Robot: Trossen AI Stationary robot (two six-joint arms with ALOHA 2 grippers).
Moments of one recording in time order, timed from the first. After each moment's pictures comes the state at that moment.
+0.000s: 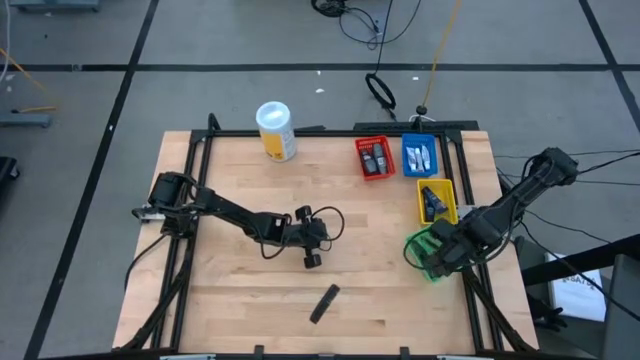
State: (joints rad) left arm -0.16 1.88 0.98 0.10 -0.27 -0.20; right arm 0.66 1.09 0.85 -1.31 -0.06 1.62
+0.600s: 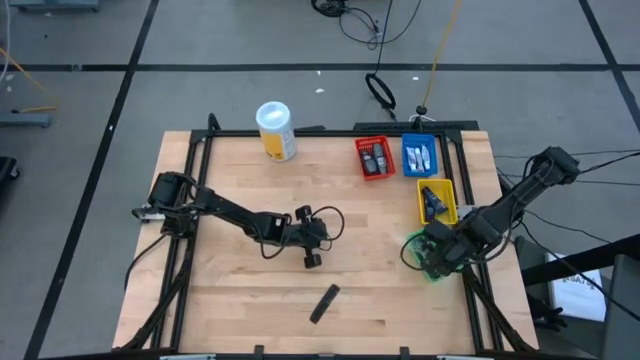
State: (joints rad) left arm -0.17 1.88 0.98 0.10 -0.27 -0.20; right arm 0.66 1.06 0.76 -1.13 0.04 1.47
